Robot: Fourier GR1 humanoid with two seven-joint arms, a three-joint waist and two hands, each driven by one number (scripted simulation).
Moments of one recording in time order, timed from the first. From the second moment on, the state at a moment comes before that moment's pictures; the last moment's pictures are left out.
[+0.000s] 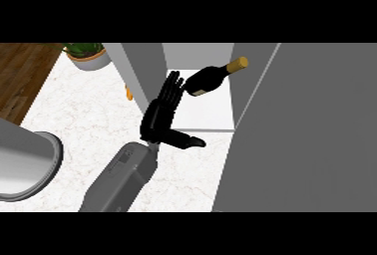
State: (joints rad) left arm -0.56 0.00 -0.32 -0.88 0.57 0.02 -0.48; right arm 0.31 -0.74 0.70 -2.51 0.01 -0.70 0.02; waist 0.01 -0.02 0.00
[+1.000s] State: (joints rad) left arm -0.08 0.23 -0.32 -1.41 0.62 -0.08 -0.45; right arm 0.29 -0.88 0.76 -2.51 0.00 -0.53 -0.02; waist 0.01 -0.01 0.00
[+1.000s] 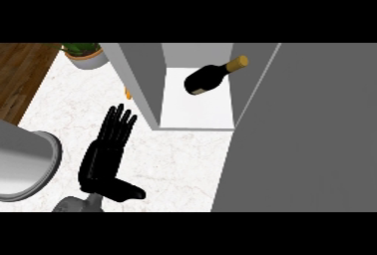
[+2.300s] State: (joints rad) left arm 0.02 0.52 -0.04 -1.46 0.80 -0.31 -0.38; right arm 0.14 -0.89 0.86 -2.50 -0.01 -0.33 0.07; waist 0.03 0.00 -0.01
